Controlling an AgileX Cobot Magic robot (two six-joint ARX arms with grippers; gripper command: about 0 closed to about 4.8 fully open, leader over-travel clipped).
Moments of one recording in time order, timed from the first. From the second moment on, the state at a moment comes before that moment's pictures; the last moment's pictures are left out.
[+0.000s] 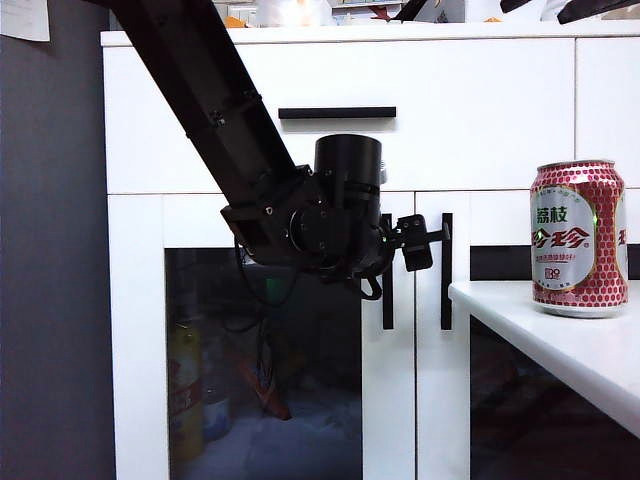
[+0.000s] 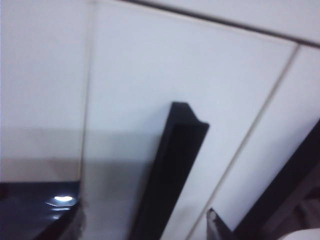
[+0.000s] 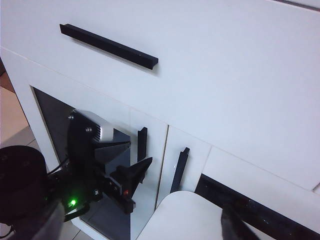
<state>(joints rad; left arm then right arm) -0.73 2.42 1.54 0.83 -0.40 -0.21 0.21 1.03 0.96 -0.19 -0.26 -0.16</state>
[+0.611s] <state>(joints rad) -0.73 2.43 1.56 0.83 -0.34 -0.31 0.18 1.03 0.96 -0.19 -0.26 -0.17</state>
